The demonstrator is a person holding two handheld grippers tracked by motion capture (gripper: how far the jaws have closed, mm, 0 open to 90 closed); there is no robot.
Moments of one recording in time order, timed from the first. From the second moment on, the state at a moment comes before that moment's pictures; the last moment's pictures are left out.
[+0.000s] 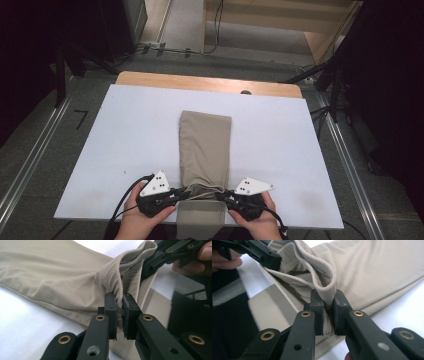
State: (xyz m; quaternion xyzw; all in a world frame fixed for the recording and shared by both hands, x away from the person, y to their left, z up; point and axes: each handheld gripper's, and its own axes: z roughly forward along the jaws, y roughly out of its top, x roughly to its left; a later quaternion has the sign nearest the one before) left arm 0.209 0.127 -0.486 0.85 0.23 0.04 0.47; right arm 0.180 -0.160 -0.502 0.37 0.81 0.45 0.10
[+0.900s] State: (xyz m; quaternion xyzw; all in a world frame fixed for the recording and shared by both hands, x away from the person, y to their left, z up) left arm 0.147 0.140 -0.471 0.85 0.20 0.01 0.49; right arm 0.104 -0.171 -0.483 0.34 0.80 0.49 0.07
